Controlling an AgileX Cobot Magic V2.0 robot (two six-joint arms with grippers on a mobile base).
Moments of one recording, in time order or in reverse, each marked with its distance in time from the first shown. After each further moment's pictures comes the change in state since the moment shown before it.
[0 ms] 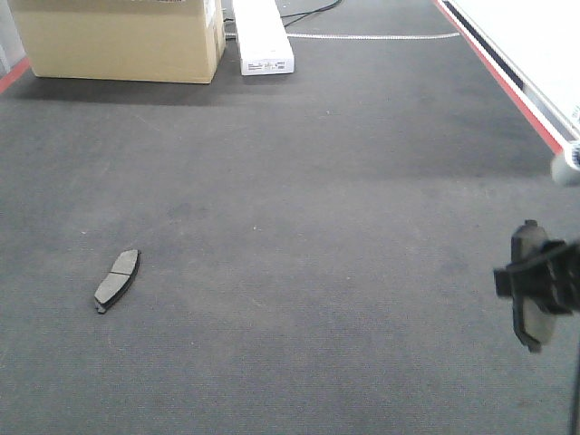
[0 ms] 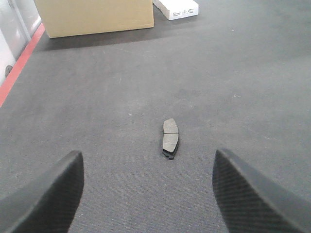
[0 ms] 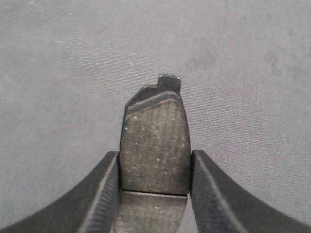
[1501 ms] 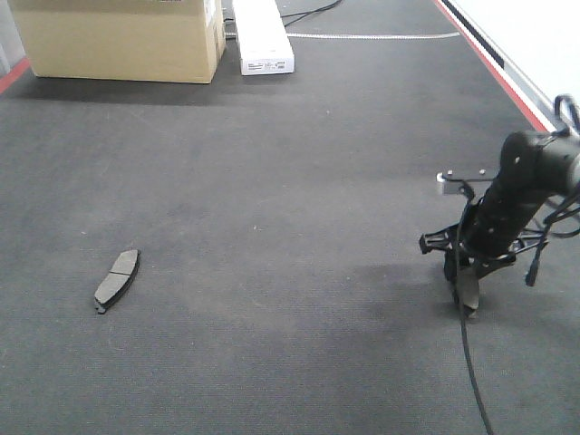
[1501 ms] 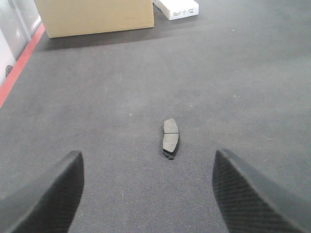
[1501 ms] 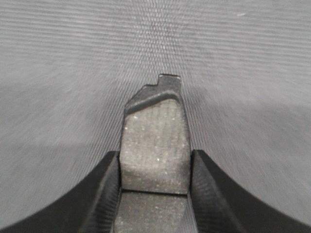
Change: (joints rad) left arm 0.000 0.000 0.000 0.000 0.000 0.000; right arm -0.190 1.016 -0.579 0.089 0.096 -0.205
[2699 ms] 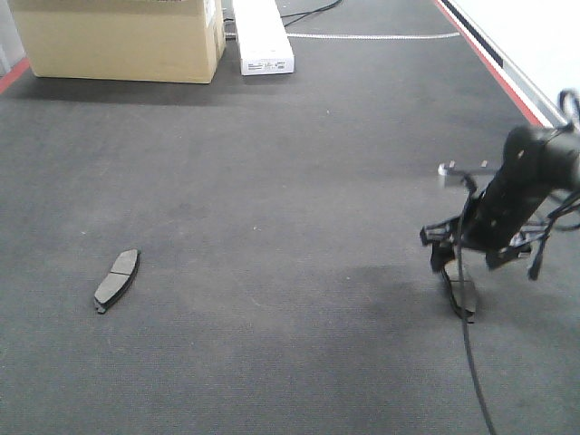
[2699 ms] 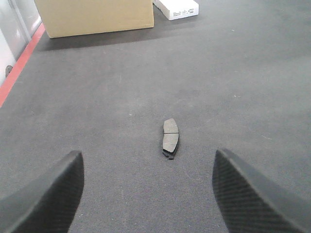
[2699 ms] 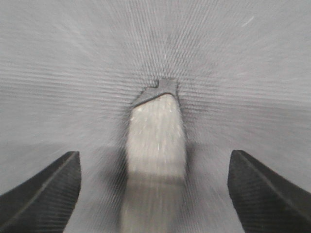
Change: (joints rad) left arm 0.000 0.000 0.000 0.000 0.000 0.000; right arm -0.001 -0.064 -0.007 0.005 0.002 -0.002
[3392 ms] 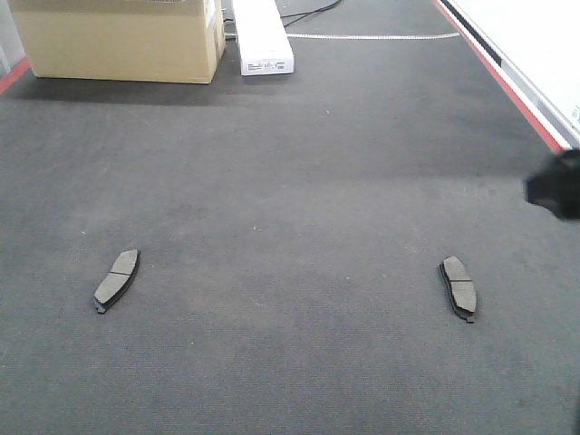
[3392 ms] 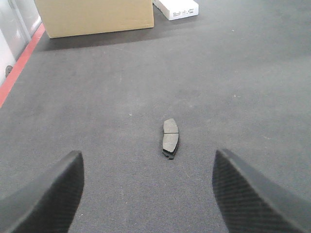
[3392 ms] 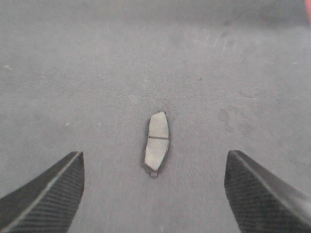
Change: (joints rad) left arm 0.000 0.000 0.000 0.000 0.000 0.000; right arm 0.000 -0.891 0.390 0.000 -0.096 0.000
